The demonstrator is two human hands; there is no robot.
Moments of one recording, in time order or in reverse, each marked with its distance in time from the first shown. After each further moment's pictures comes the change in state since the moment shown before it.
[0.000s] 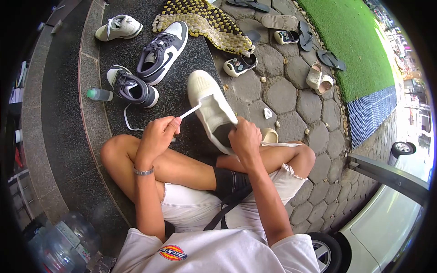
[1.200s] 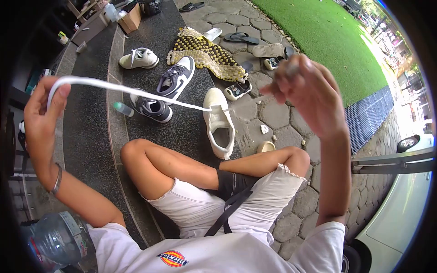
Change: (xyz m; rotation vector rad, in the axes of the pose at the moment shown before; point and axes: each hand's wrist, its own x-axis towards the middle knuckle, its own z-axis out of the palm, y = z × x) left_hand -0.167 0.171 -0.235 0.234 0.598 0.461; right_hand -0.050 -0.015 -0.292 1.347 -0.385 -0.900
